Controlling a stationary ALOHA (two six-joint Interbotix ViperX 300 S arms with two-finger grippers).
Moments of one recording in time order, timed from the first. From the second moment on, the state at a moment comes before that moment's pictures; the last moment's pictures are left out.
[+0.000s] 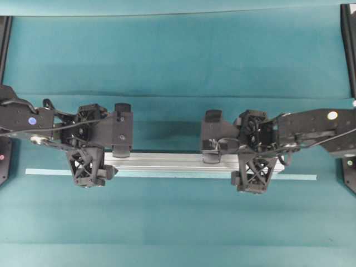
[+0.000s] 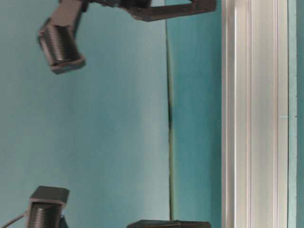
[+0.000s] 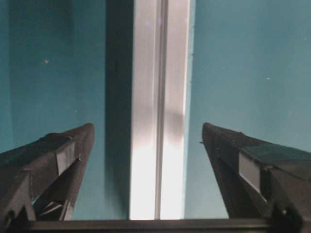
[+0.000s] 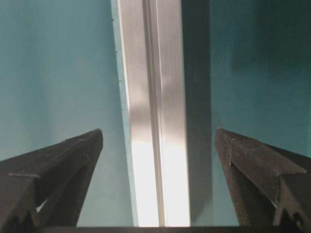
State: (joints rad) left arm 0.01 -0.15 0.75 0.02 0.49 -0.04; right arm 0.02 -0.03 0.63 0.03 0.69 0.08
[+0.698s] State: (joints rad) left arm 0.02 0.00 0.79 0.02 0.34 -0.04; right arm 0.02 0.06 0.68 0.03 0.57 0.08
